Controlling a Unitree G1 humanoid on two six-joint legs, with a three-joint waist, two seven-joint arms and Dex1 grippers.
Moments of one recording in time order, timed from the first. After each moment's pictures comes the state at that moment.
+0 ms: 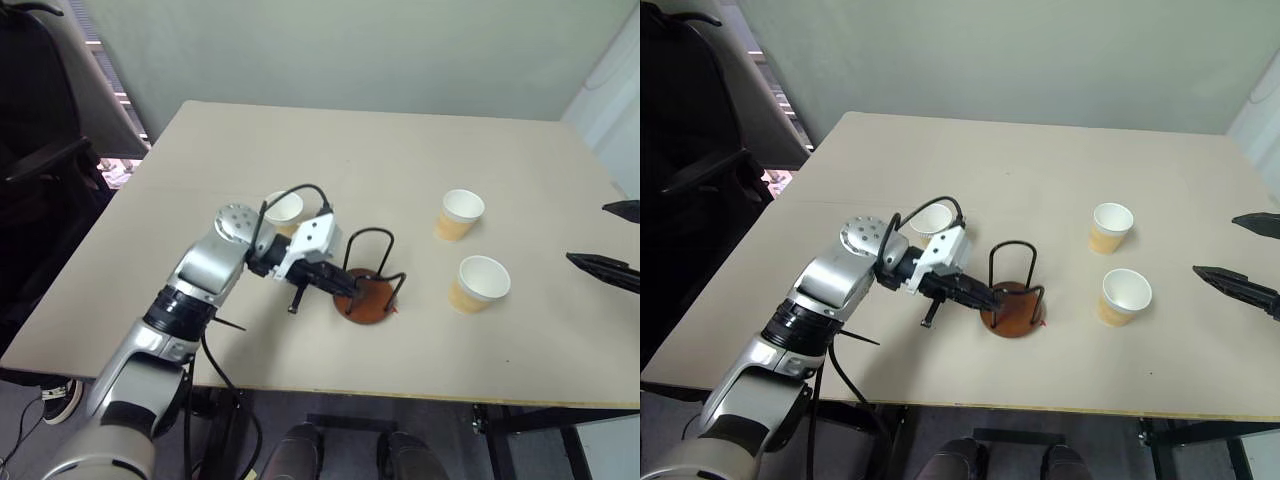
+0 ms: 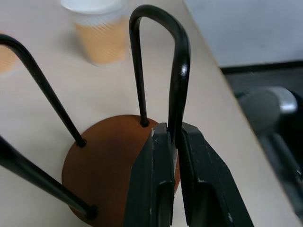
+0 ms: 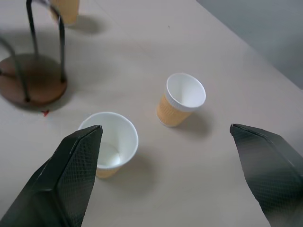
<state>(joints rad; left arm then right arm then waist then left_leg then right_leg) -0.80 0.54 -0.38 0.11 -0.23 0.35 -1.47 0.01 -1.13 -0.80 -0.40 0.56 0.72 1.12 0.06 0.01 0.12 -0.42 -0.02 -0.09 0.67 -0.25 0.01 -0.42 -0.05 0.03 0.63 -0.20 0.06</state>
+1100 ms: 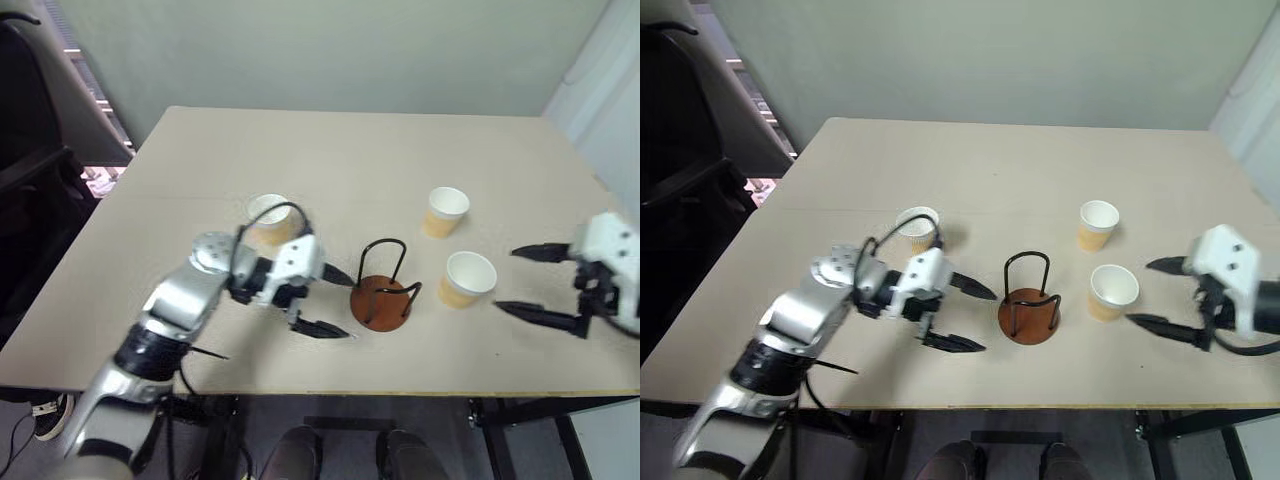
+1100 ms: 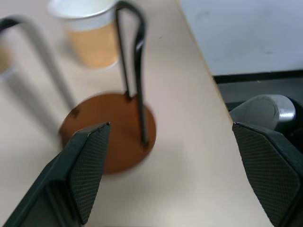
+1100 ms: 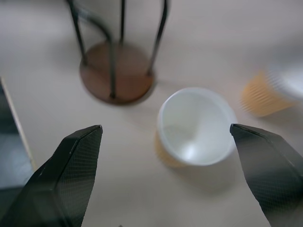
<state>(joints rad) -0.59 0.74 -0.16 -0.12 -0.35 0.43 -1.39 -0.04 -1.15 -0.33 -0.51 0.50 0.66 1.05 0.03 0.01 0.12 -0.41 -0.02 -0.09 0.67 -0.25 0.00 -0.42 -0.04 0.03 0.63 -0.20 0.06</state>
